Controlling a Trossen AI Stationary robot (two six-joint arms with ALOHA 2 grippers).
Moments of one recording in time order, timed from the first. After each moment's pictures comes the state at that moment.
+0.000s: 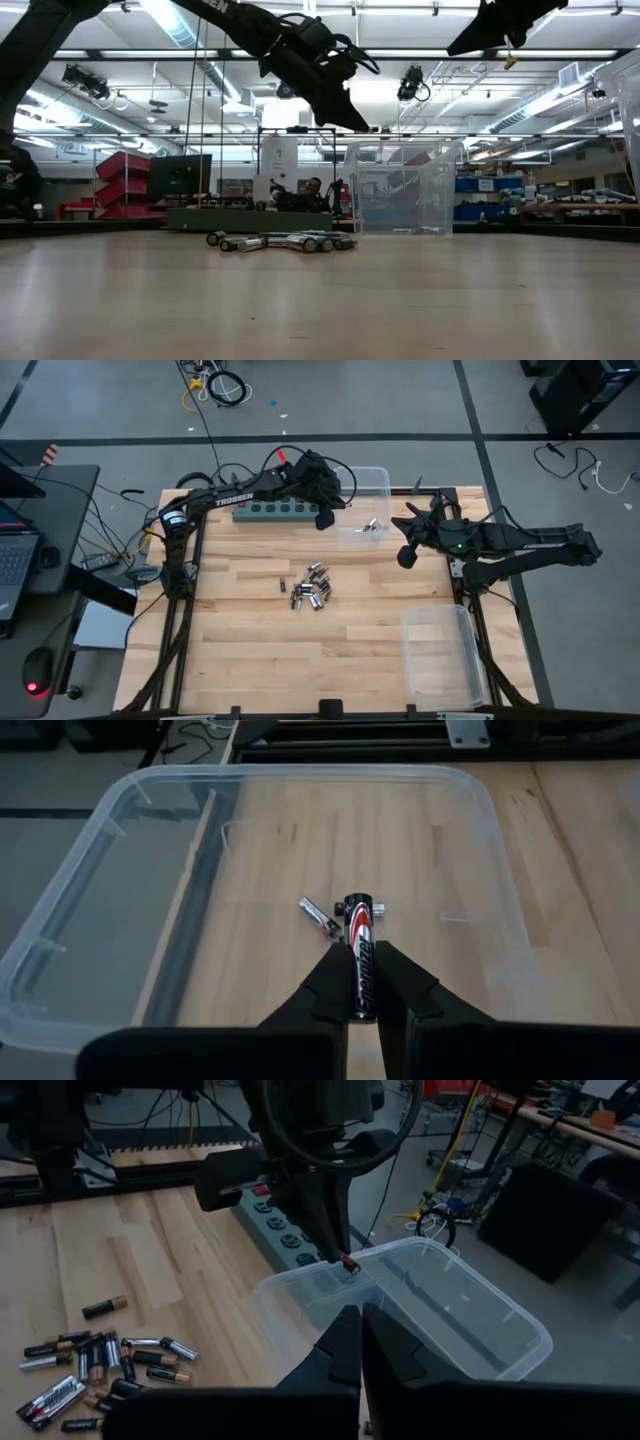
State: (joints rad) left arm 0.48 1.93 1.66 -0.39 0.28 0.31; right arm 0.03 0.82 0.82 -0.43 0.63 0.10
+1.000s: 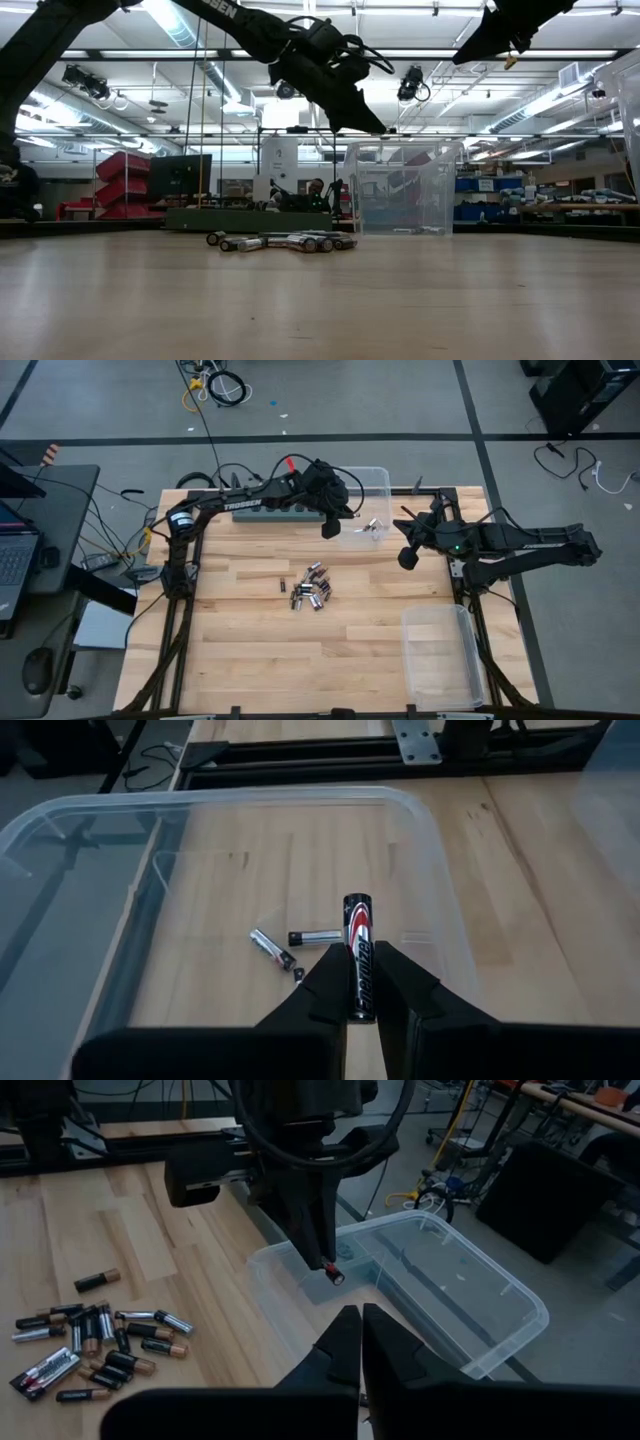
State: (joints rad) left arm 0.44 1.98 1.66 -0.31 0.33 0.30; right arm 0.03 0.82 0.82 -0.50 0.63 0.14
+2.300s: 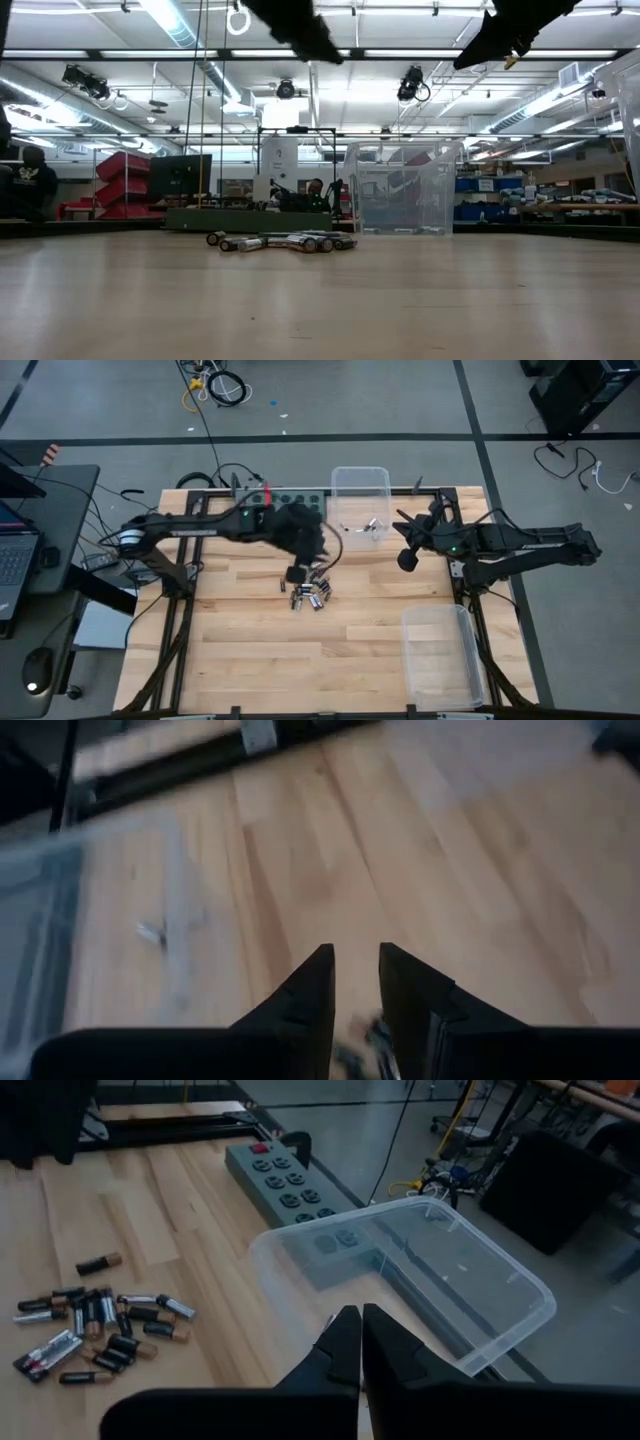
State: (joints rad) left arm 0.12 1.58 1.44 -0.59 0.14 0.37; right arm 0.03 0.83 0.82 -0.53 0.62 0.15
